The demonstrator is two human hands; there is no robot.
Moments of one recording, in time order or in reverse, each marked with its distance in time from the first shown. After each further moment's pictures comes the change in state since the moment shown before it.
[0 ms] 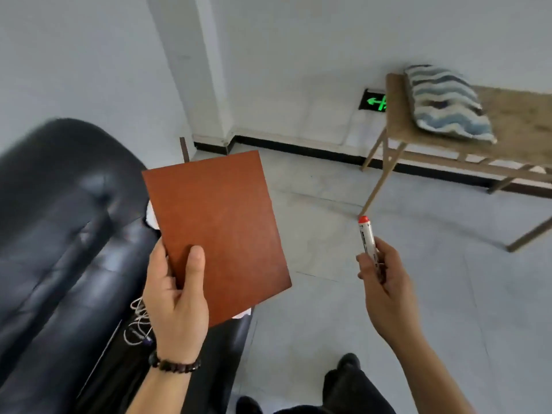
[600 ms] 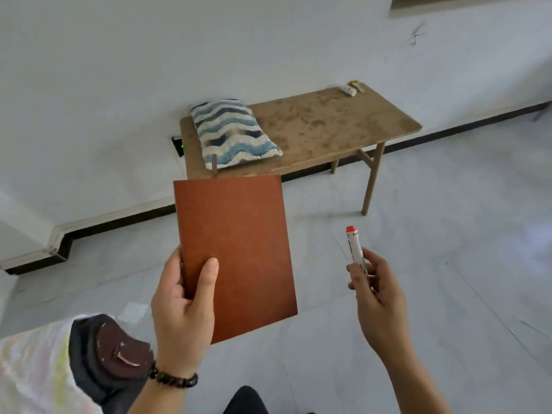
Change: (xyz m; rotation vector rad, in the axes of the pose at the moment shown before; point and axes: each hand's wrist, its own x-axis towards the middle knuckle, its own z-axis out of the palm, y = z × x) left_hand -0.120 0.149 0.463 -0.067 -0.616 0.219; right_hand 0.119 0.173 -0.378 0.211 0.572 0.197
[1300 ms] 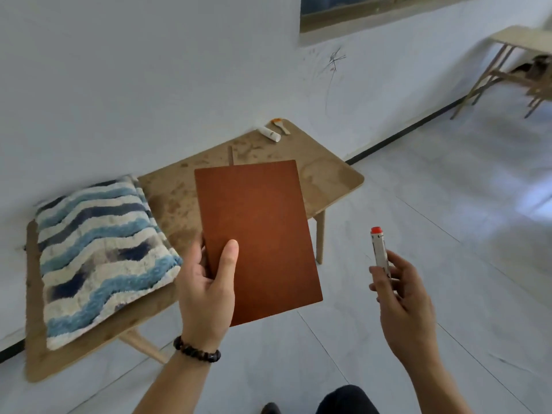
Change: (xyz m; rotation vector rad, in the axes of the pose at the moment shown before) left_hand 0.355 0.040 0.447 -0.218 -0.254 -0.041; right_hand 0.472 0.021 -0.089 -0.058 0.374 0.074
